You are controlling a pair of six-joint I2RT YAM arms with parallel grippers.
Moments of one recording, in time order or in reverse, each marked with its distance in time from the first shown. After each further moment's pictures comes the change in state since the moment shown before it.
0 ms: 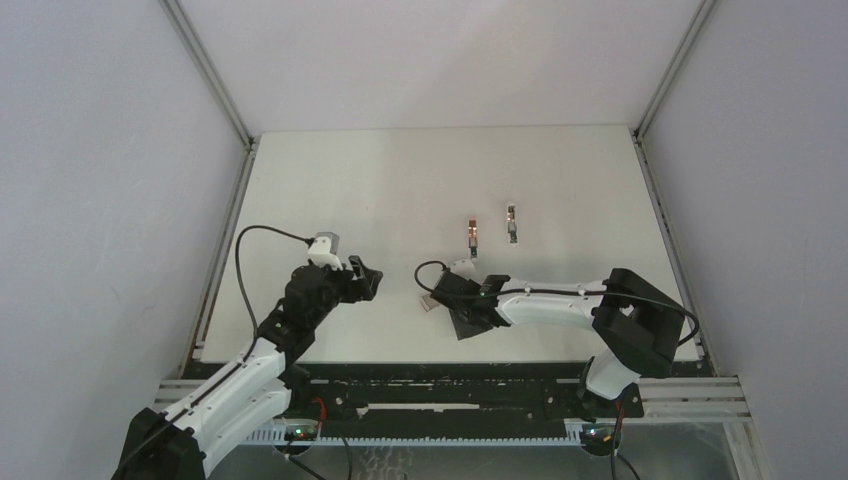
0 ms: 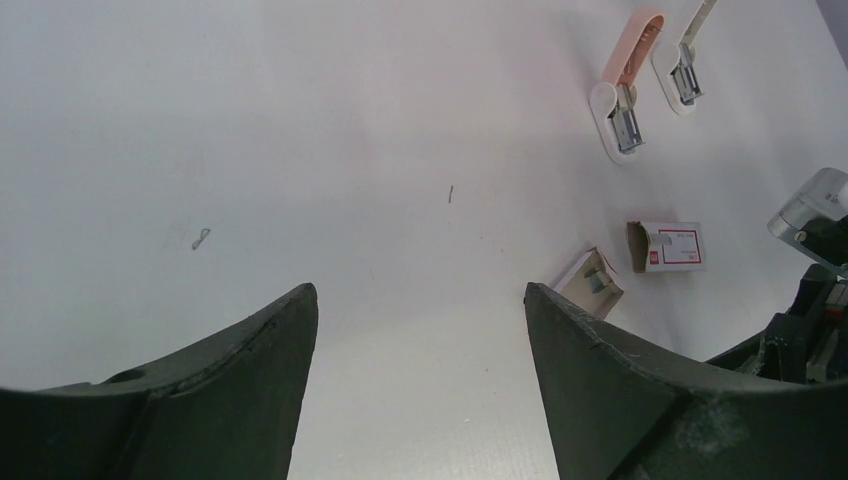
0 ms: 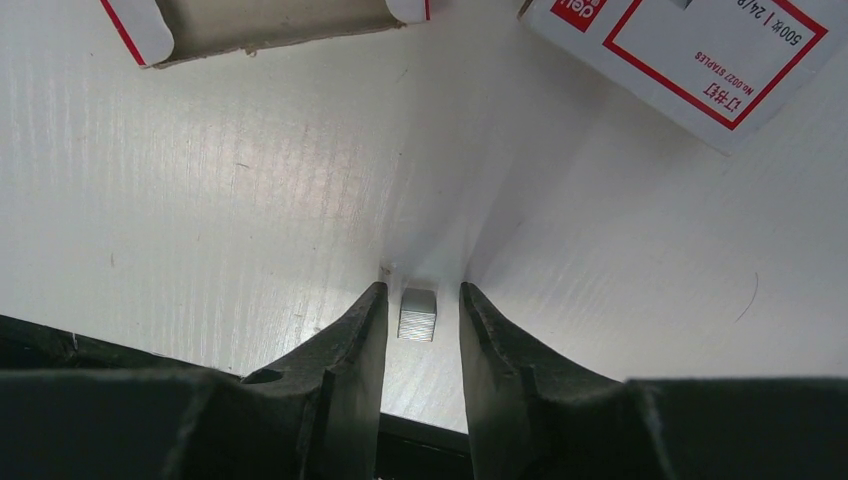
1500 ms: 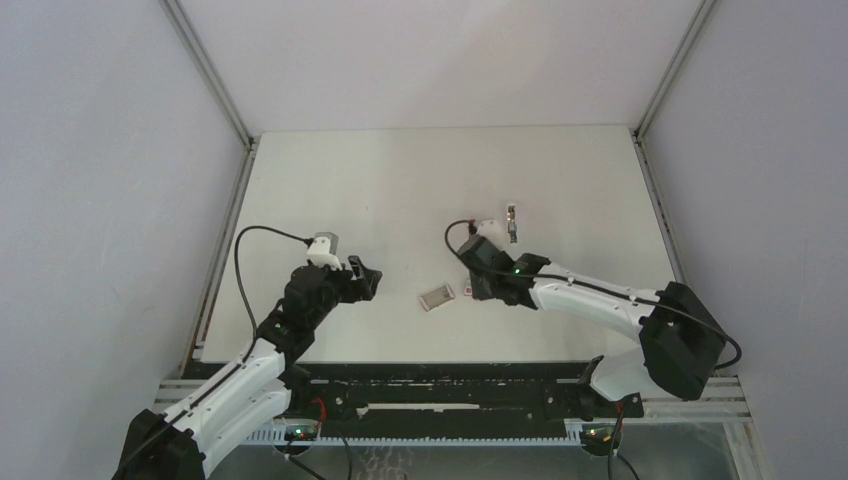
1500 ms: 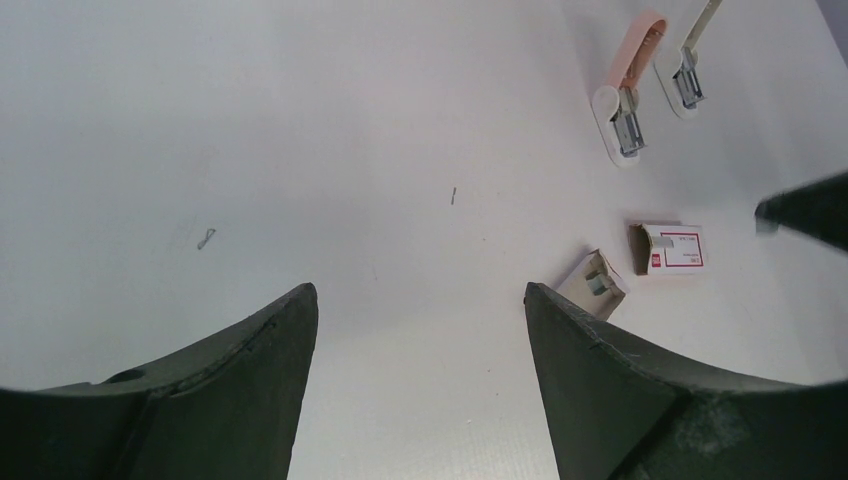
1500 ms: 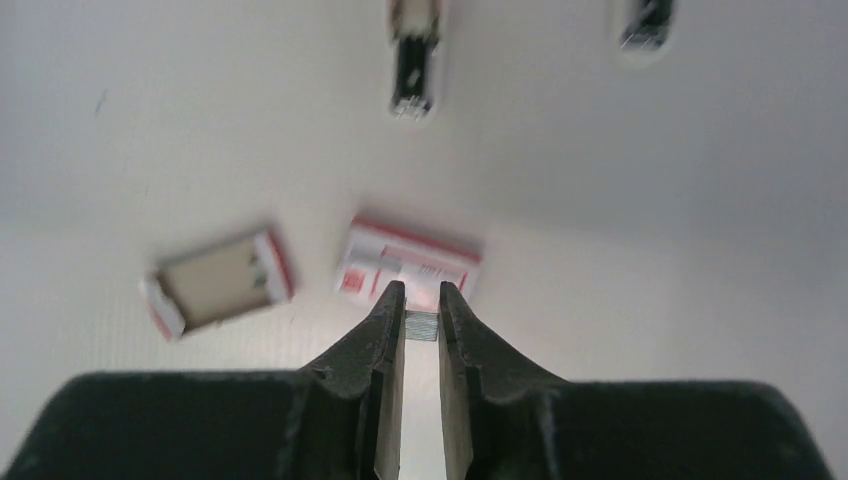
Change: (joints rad) left arm 0.000 -0.009 0.000 -0.007 -0.009 0.000; right arm -0.231 -0.192 0.004 0.087 0.117 -0.117
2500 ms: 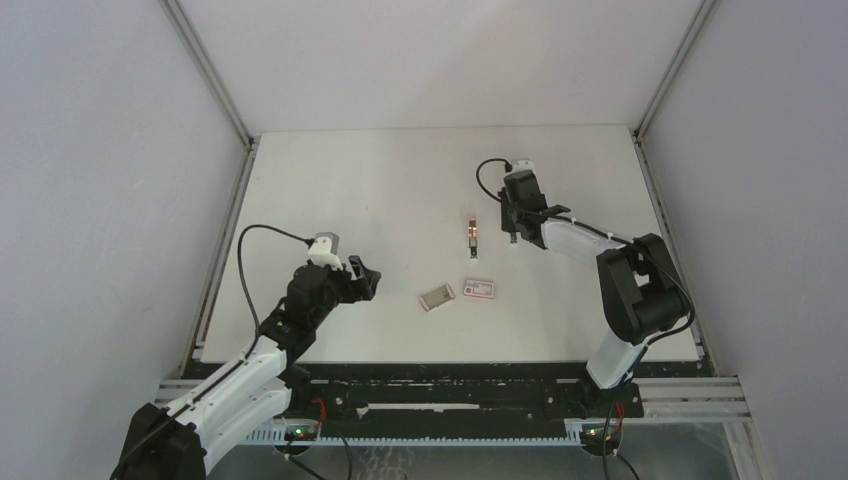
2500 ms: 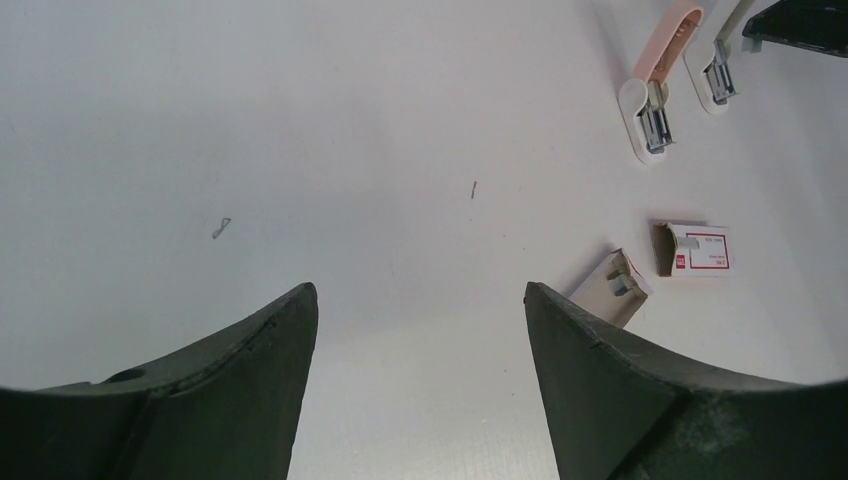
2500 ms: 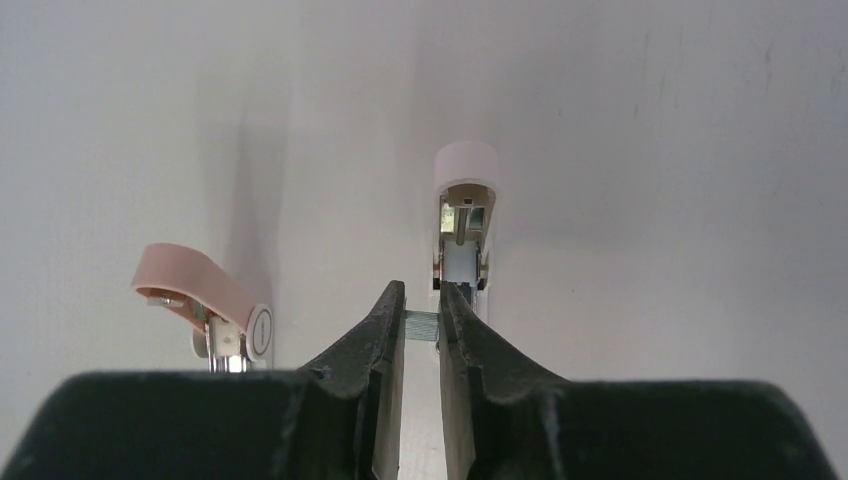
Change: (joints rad) left arm 0.000 0.034 0.000 0.002 -0.026 0.000; right arm -0.457 0.307 0.166 0.360 -0.142 -0.357
